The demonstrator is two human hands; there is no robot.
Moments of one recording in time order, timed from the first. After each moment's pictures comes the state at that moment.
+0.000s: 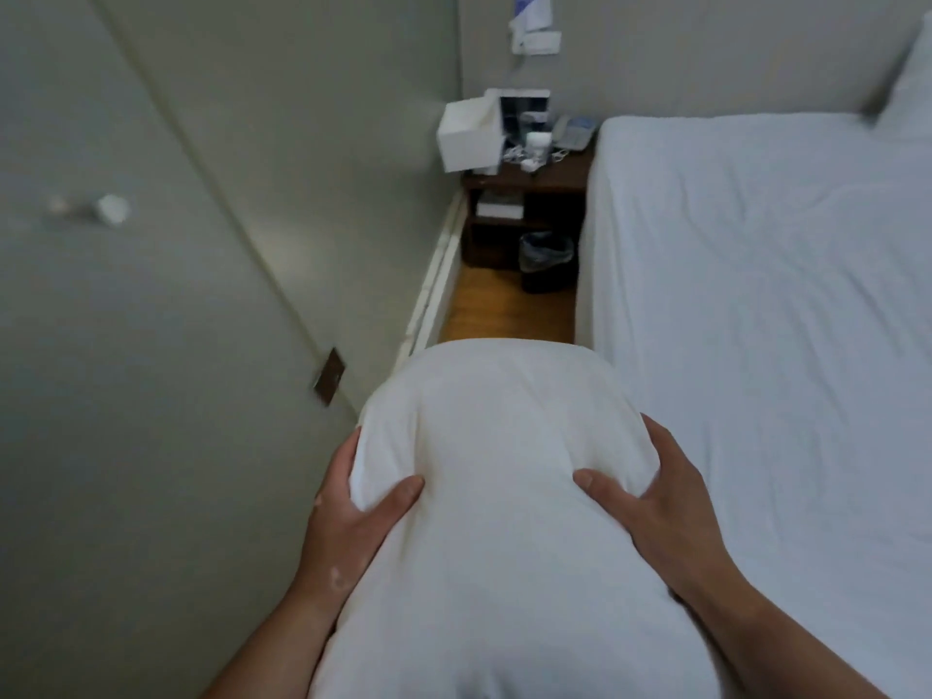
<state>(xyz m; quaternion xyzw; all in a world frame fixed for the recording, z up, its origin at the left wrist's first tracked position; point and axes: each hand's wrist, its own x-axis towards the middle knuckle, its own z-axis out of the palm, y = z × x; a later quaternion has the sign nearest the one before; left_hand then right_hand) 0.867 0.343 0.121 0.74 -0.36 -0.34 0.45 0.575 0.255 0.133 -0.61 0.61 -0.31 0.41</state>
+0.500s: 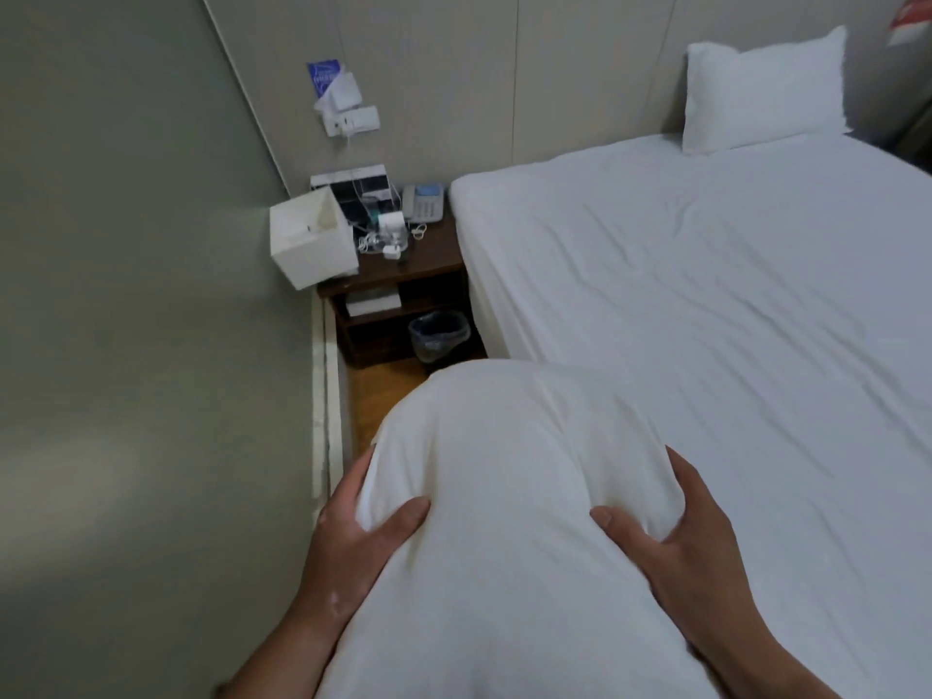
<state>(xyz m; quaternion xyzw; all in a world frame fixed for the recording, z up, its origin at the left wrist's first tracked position) 0.947 -0.101 0.131 0.64 -0.54 -0.43 0.35 0.649 -0.037 0.138 -0.45 0.73 -0.41 0.32</state>
